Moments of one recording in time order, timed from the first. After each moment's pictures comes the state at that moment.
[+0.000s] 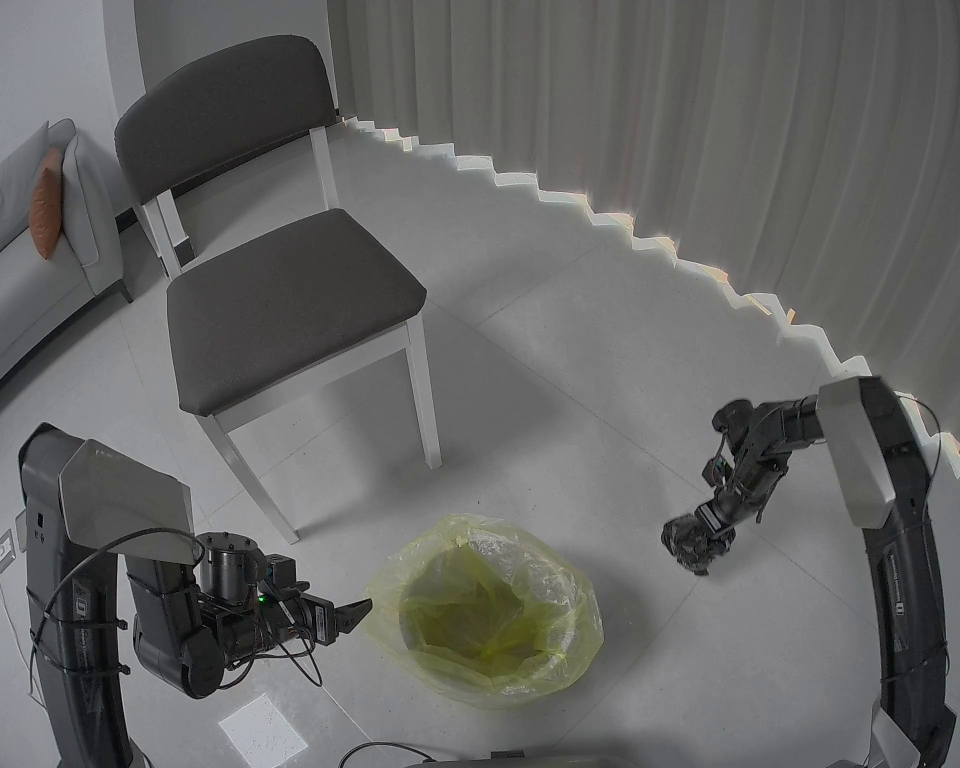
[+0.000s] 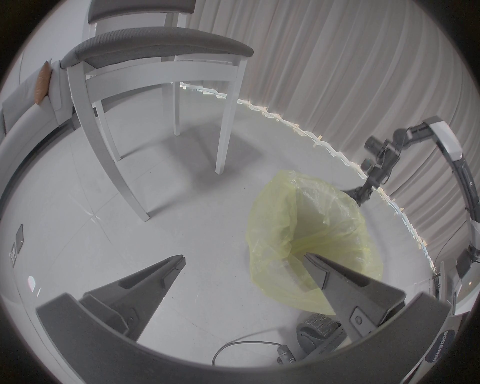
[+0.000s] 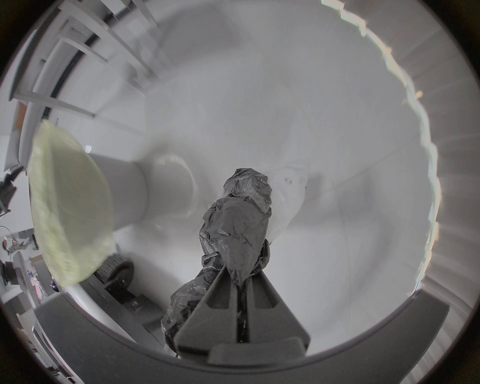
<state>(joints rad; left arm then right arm) -0.22 2.35 -0.34 -1.39 -0.21 -0.05 0.04 2.70 -1.98 0.61 0.02 -0.31</state>
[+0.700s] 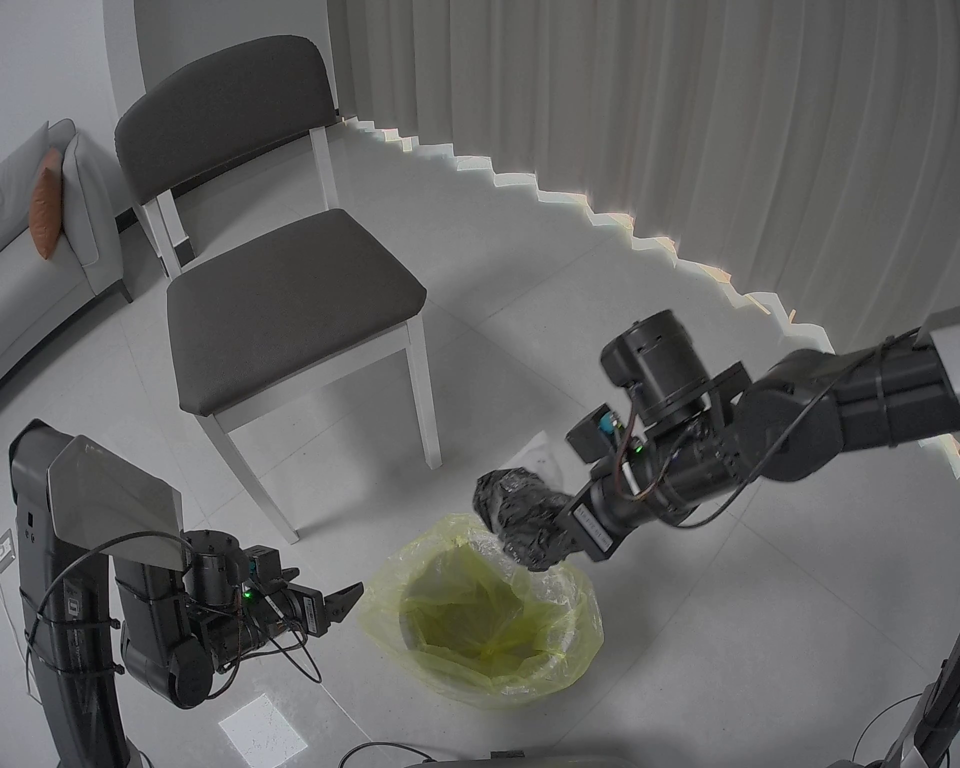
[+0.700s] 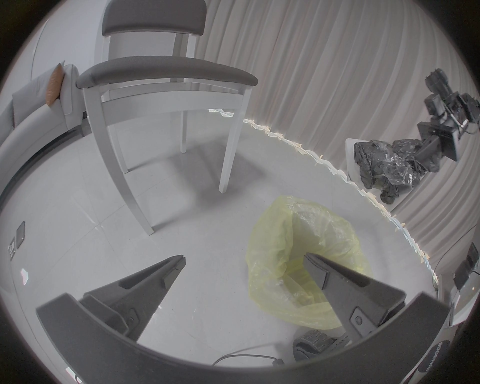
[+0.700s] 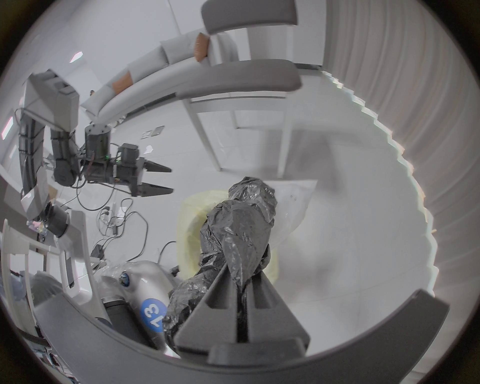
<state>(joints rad) -0.22 2.32 -0.26 -1.55 -0.19 -0.10 0.63 2.01 -1.38 0.25 0.05 -0.19</state>
